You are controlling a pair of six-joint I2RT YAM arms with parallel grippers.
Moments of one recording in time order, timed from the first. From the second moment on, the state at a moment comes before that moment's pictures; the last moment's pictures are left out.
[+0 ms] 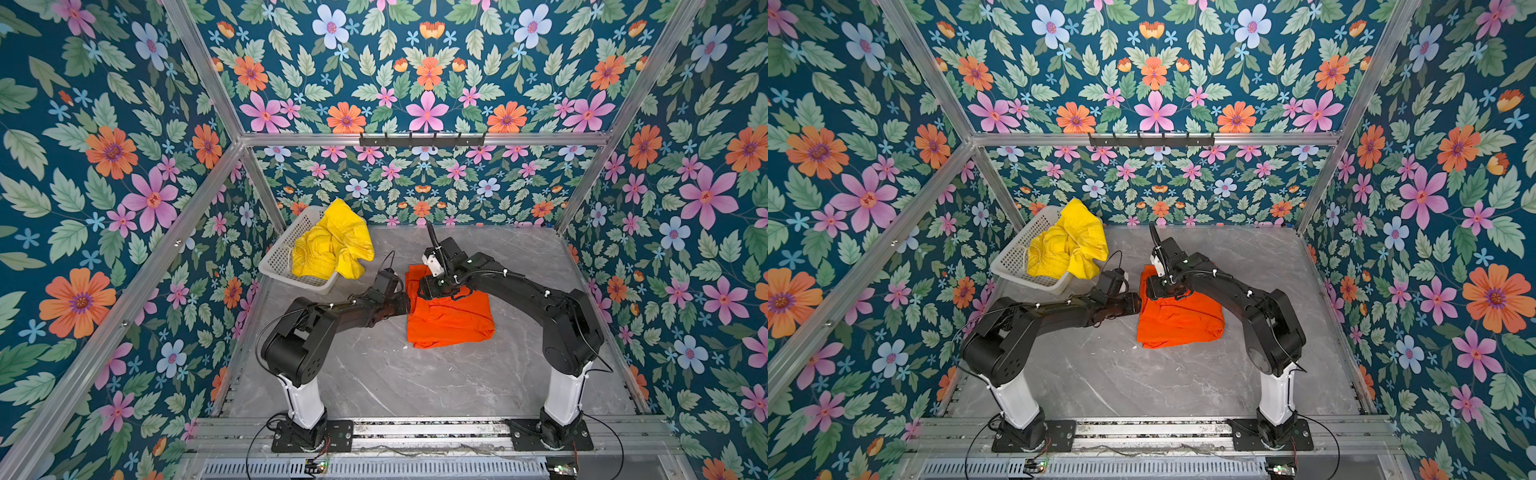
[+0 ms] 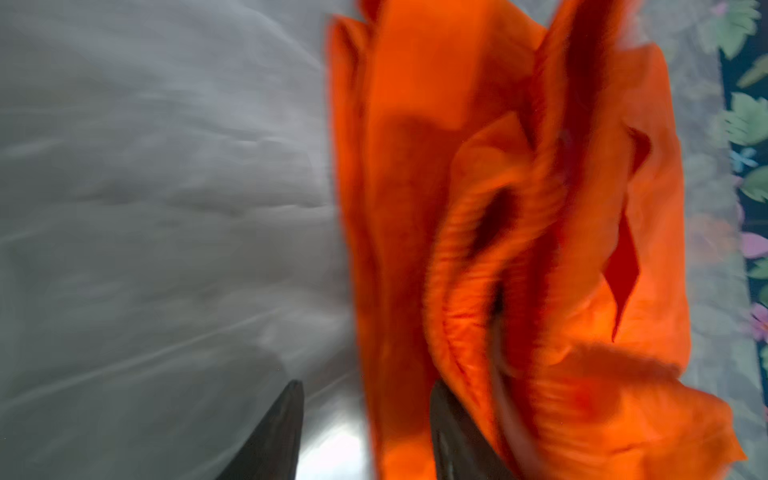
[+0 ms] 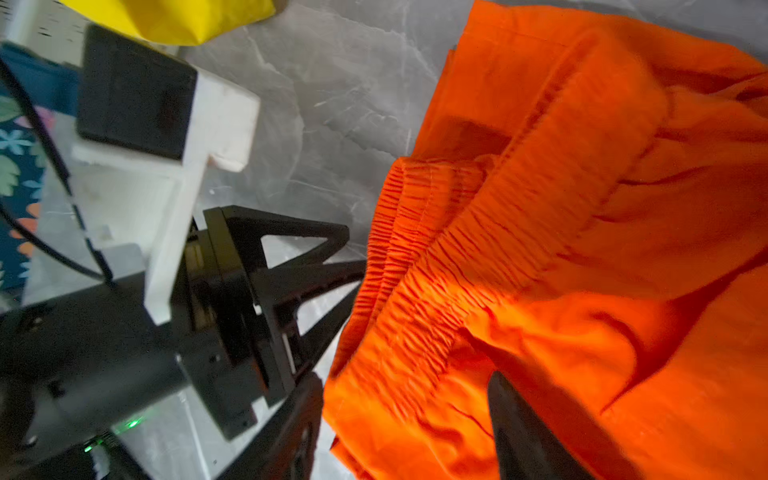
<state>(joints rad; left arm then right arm) -0.56 1.72 0.90 -0.01 0.10 -0.60 0.60 1.84 1.51 -0.66 -0.25 0.33</state>
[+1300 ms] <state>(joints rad) -0.61 1.84 0.94 0.06 0.17 -0.57 0.04 1.89 1.08 -0.38 -0.68 0.42</state>
